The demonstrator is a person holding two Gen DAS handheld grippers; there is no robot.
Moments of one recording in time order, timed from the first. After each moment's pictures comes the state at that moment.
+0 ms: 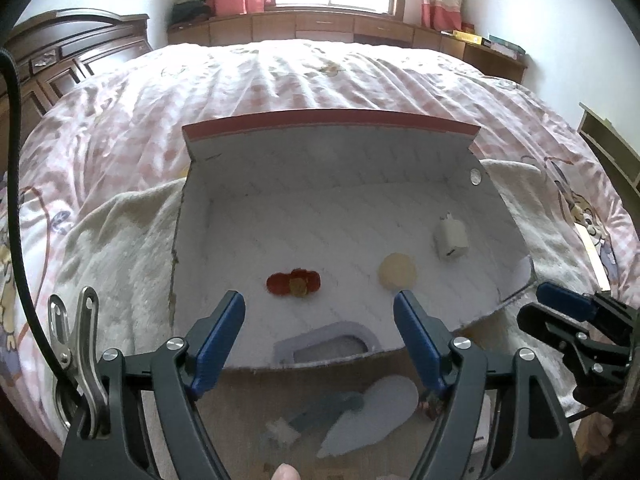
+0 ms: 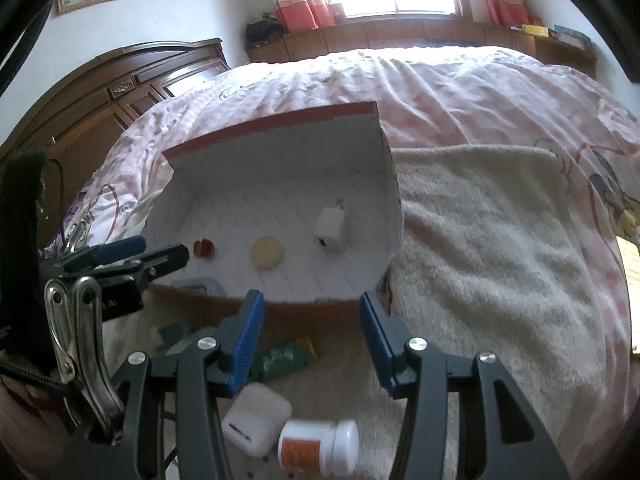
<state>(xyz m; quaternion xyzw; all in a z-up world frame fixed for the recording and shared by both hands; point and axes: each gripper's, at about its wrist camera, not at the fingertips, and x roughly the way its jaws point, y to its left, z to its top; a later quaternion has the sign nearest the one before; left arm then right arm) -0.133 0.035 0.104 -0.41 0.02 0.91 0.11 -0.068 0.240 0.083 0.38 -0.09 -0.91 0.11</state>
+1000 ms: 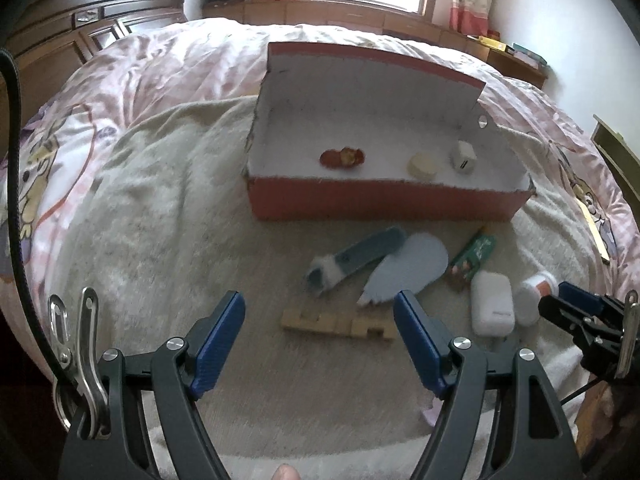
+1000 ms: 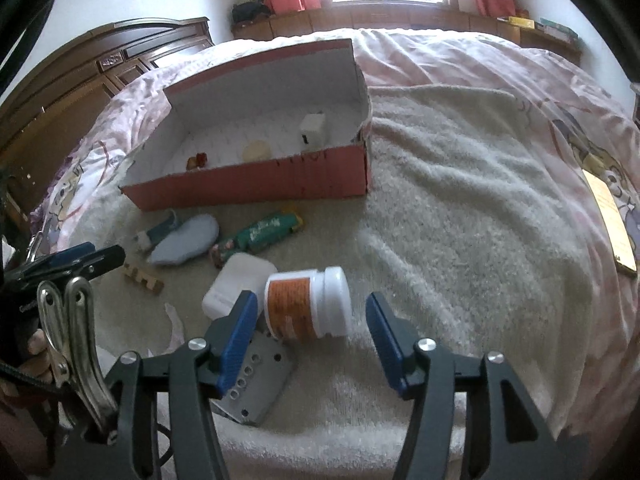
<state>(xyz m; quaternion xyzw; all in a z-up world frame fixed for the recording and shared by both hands) -0.035 -0.011 0.063 -0.42 -0.02 0.90 0.07 0.008 0.234 0.044 0.42 -0.06 -0.90 0.08</state>
